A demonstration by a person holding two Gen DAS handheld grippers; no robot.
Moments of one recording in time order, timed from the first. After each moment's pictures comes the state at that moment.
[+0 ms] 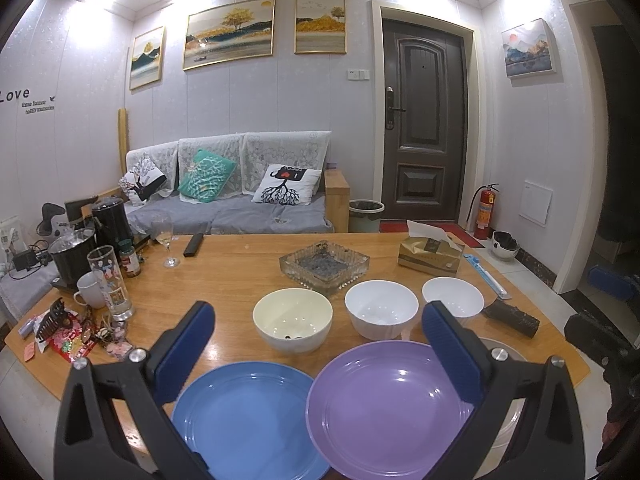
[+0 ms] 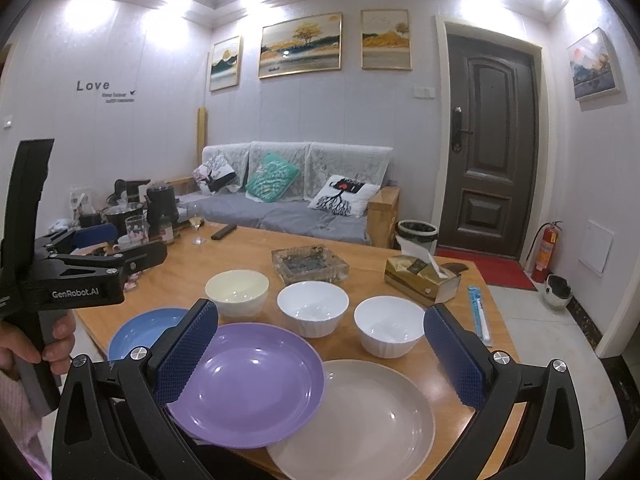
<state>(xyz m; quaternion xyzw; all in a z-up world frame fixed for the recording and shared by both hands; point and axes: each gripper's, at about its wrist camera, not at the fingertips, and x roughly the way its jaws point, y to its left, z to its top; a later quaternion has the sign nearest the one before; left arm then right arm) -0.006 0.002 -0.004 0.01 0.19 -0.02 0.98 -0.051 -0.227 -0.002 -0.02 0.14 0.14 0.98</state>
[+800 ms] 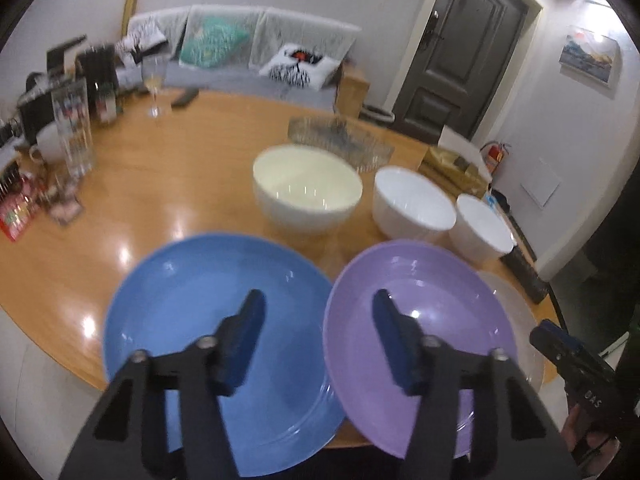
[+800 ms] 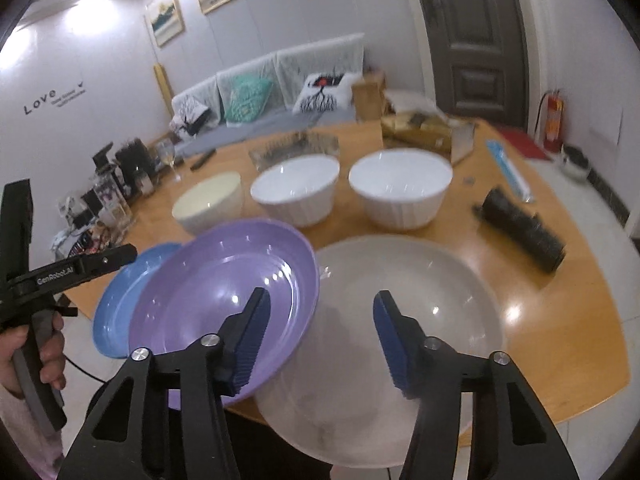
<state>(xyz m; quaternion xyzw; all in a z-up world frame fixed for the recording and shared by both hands) 0.061 0.042 -0.115 -0.12 0.39 -0.04 0.91 0.021 -0.242 -0.107 0.09 0.34 0.14 0.92</state>
